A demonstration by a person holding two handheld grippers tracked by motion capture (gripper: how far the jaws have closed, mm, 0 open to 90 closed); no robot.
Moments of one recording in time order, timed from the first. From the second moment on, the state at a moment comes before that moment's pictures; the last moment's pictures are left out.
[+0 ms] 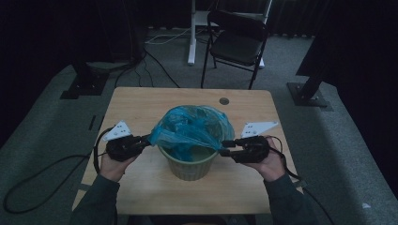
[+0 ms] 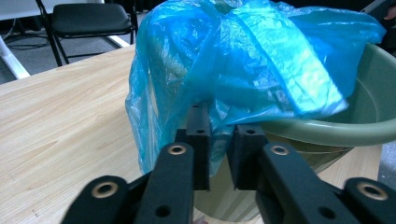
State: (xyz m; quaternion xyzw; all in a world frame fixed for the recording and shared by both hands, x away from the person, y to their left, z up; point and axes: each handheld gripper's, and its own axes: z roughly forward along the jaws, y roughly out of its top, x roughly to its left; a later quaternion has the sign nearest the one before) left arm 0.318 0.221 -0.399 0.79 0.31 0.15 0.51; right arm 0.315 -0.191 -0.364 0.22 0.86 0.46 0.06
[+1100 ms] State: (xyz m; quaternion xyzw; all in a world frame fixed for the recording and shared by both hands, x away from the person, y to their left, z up) left arm 0.320 0.194 -0.406 0.79 0.31 0.14 0.51; right arm 0.328 -0.193 -0.375 0.24 0.85 0.46 0.08
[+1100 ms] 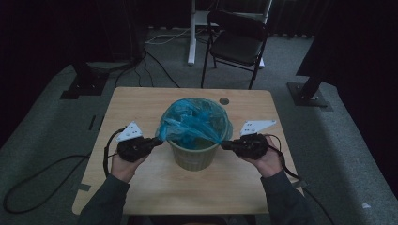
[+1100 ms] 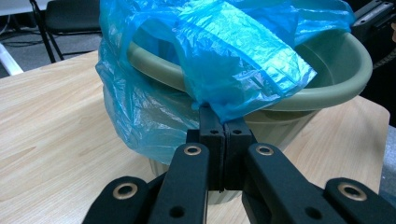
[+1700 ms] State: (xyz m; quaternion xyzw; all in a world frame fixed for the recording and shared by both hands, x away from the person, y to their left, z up) left arm 0.322 0.195 -0.441 0.82 0.33 0.11 0.46; right arm 0.322 -0.183 -0.395 0.21 0.88 0.42 0.04
